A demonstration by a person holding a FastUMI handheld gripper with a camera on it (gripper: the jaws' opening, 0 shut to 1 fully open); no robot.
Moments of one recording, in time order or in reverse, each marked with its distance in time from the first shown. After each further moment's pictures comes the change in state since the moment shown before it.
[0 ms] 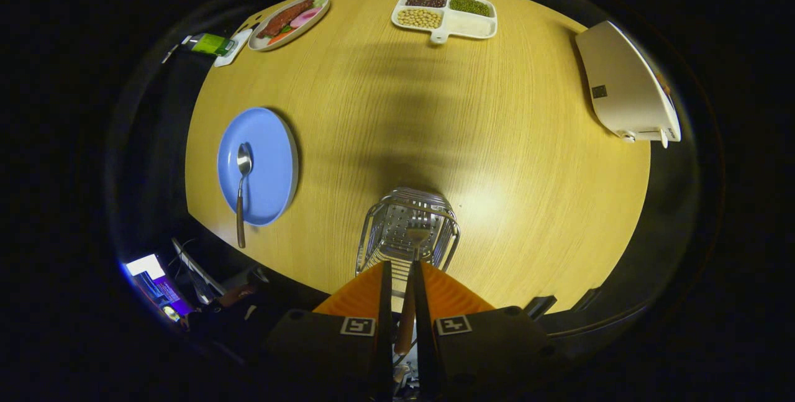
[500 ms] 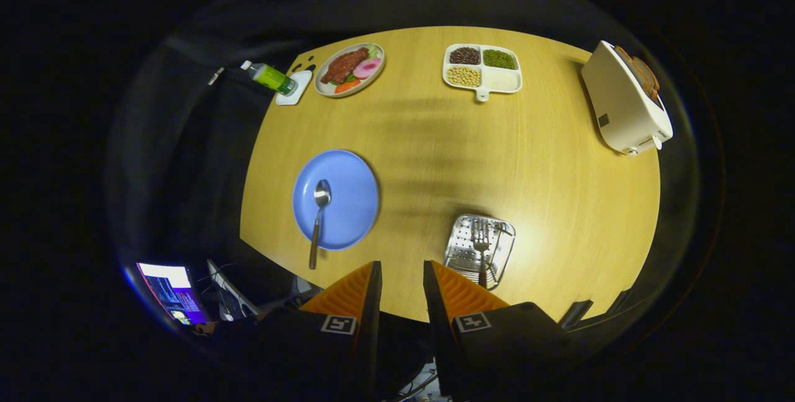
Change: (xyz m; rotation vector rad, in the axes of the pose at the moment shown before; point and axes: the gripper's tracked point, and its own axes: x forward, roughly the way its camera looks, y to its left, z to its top) arm -0.058 0.099 0.013 -0.004 -0.262 0.187
